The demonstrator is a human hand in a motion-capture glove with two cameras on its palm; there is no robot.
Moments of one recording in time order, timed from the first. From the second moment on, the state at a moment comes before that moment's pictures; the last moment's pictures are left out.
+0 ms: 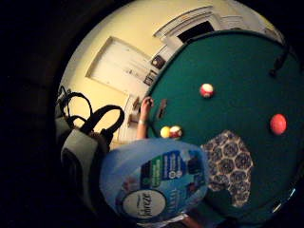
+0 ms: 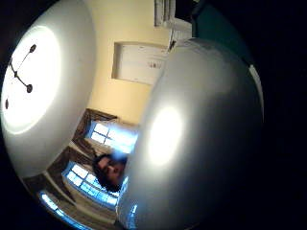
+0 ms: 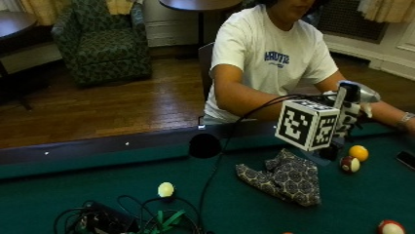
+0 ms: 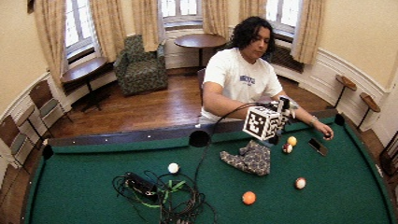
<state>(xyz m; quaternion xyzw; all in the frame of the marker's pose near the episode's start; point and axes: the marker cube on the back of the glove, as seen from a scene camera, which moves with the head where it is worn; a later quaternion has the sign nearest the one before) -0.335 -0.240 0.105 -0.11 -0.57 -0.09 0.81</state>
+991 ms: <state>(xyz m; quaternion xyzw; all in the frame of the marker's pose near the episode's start) -0.318 -0.292 0.285 0.05 -0.56 0.04 0.83</state>
